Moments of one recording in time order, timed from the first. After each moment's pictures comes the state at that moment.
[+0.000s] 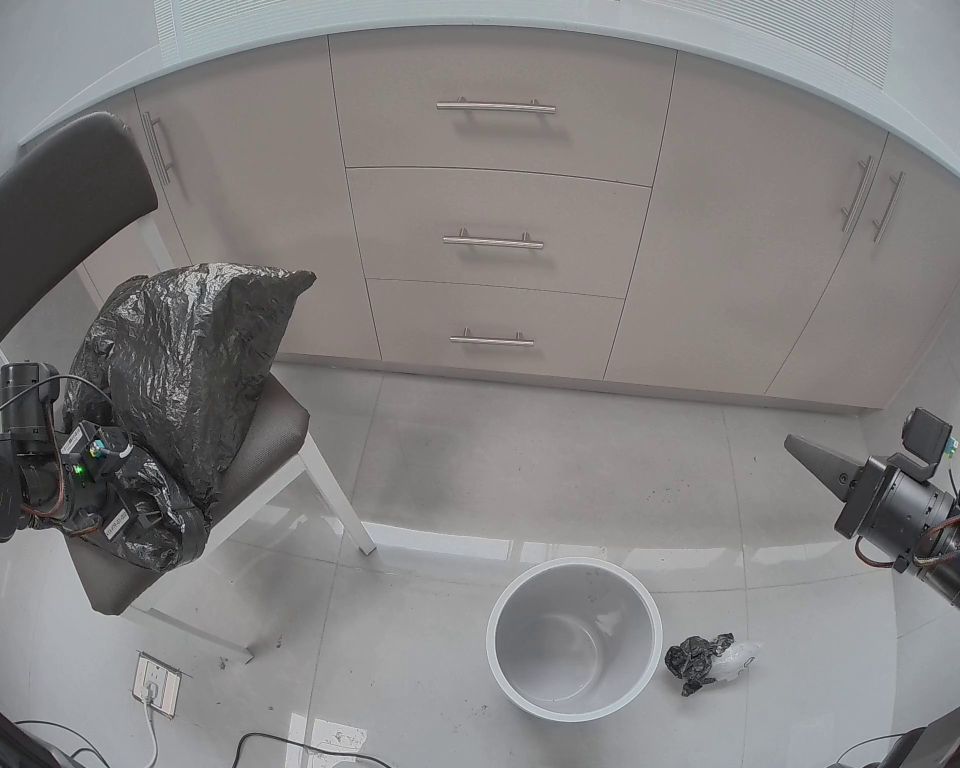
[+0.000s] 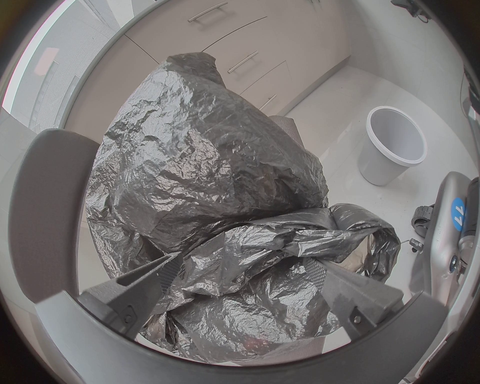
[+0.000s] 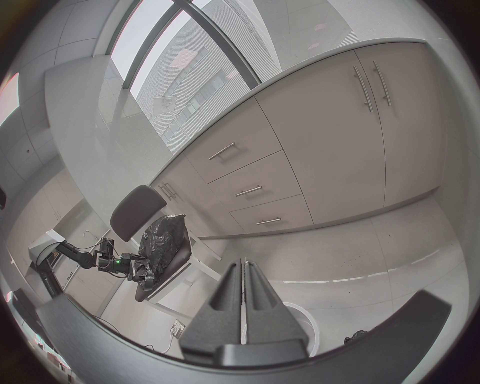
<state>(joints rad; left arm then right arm) 0.21 1.57 -0.70 -0.25 -0.13 1.00 0.40 1.26 -0.31 -0.91 0.07 0.39</state>
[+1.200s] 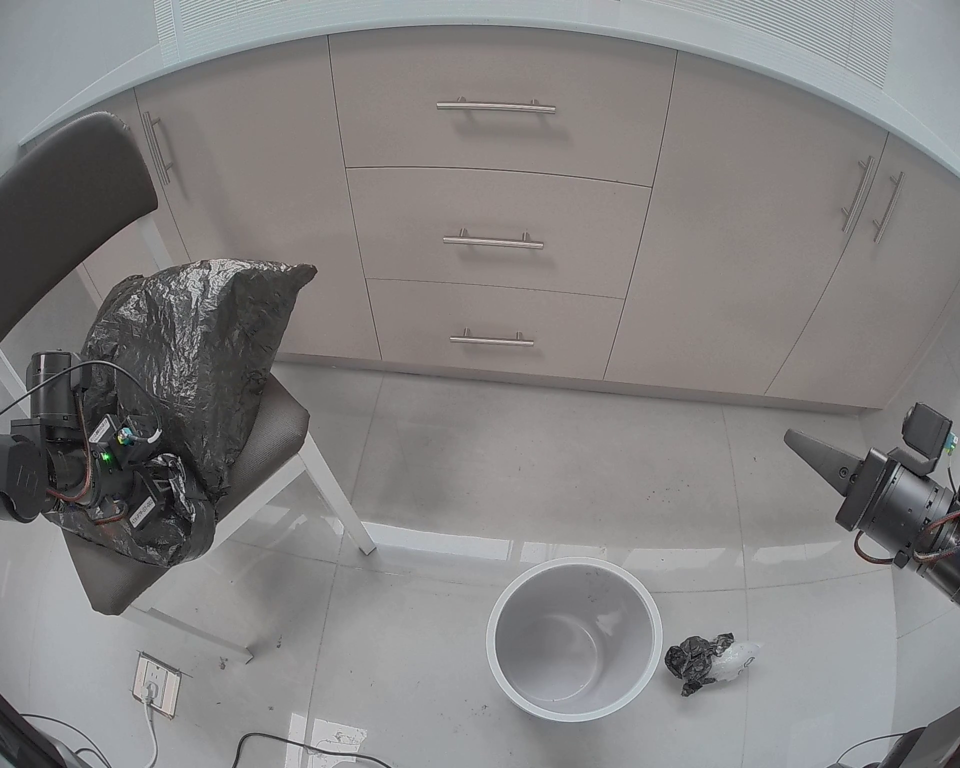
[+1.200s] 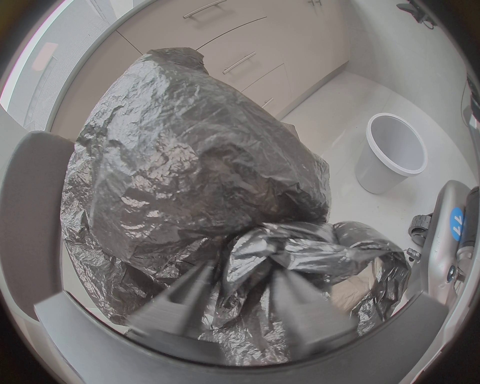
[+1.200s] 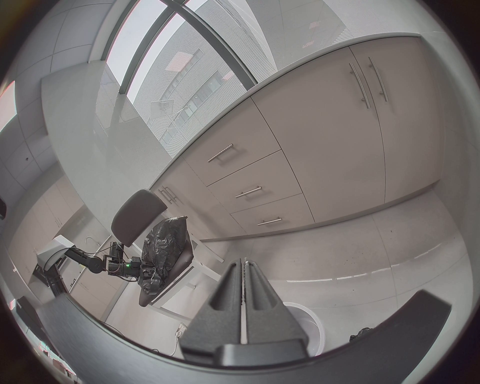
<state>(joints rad) 0.15 1.67 -0.77 -0.25 -0.13 0.95 0.40 1.26 -0.32 -0.91 0.07 0.43</state>
